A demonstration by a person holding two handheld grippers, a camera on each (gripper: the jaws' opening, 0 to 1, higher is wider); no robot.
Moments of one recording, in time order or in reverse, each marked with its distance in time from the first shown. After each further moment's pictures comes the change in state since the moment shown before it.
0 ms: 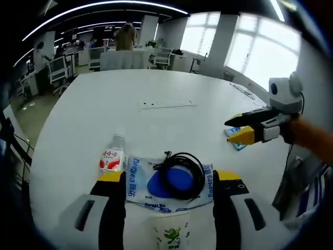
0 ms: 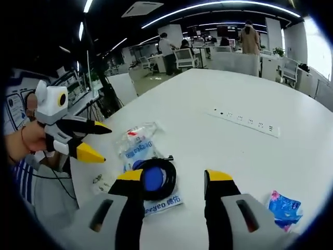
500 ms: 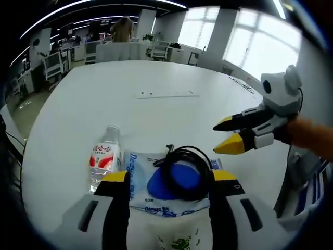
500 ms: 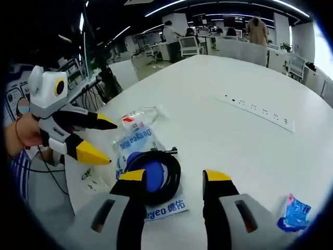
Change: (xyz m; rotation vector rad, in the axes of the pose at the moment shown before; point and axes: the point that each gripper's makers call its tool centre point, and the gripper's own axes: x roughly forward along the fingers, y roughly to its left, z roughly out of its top) left arm 0.039 0.006 -0.021 0.006 0.061 -0.034; right arm 0.047 0.002 -0.026 -0.013 0.094 0.024
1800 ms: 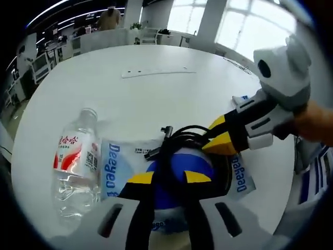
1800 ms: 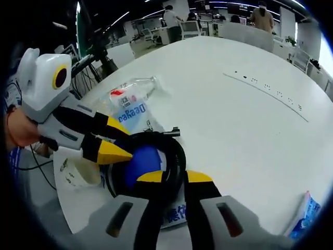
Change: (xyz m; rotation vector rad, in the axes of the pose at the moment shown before) left arm 0.057 -0.002 -0.035 0.088 0.102 -0.034; right arm 0.046 0.001 -0.035 -0.013 0.114 -0.021
